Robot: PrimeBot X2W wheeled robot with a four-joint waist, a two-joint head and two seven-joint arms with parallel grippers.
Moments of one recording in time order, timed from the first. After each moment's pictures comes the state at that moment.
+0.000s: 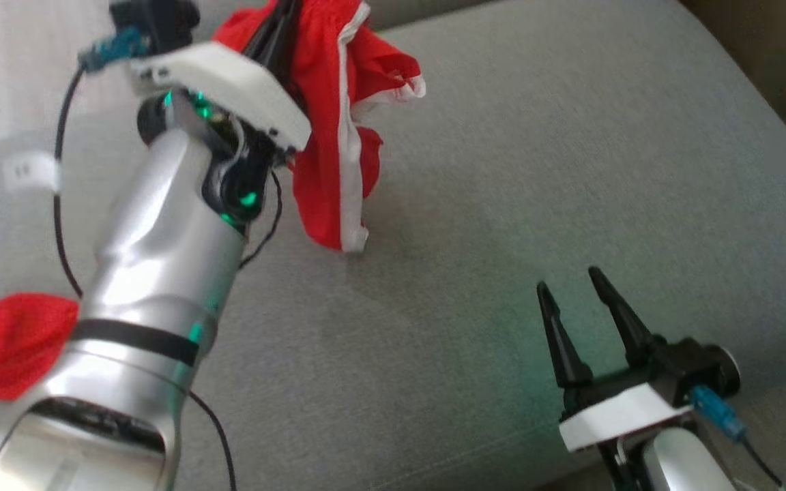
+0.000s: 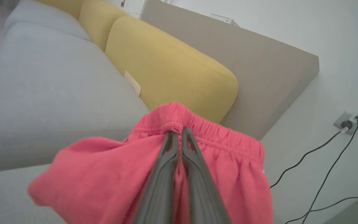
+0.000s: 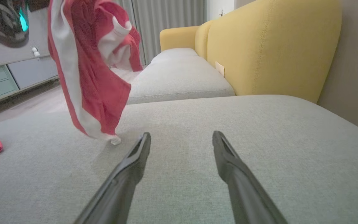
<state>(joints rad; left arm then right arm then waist) -0.94 0.04 -0.47 0.81 -0.81 -0.10 -0.09 -0.04 -0.05 0.21 0.22 0.09 0.13 -0.25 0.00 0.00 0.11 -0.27</state>
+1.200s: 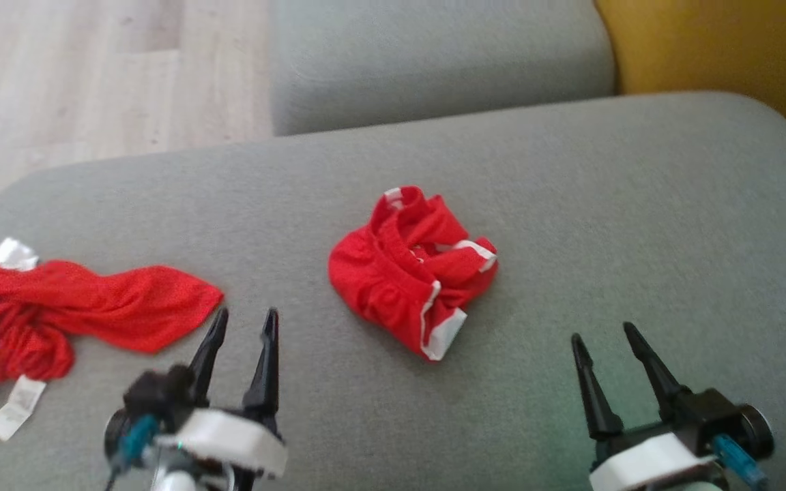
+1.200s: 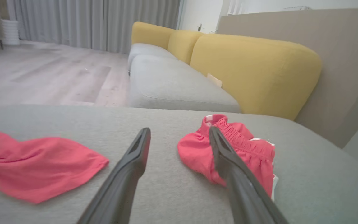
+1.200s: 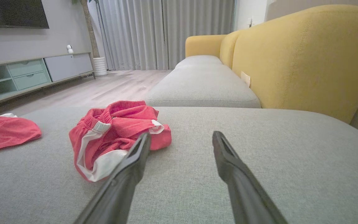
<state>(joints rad) -0.01 0.04 -0.24 0.24 -0.31 -0.04 -0.25 0.08 -0.05 0.13 0.23 0.03 0.13 -0.25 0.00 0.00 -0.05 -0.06</state>
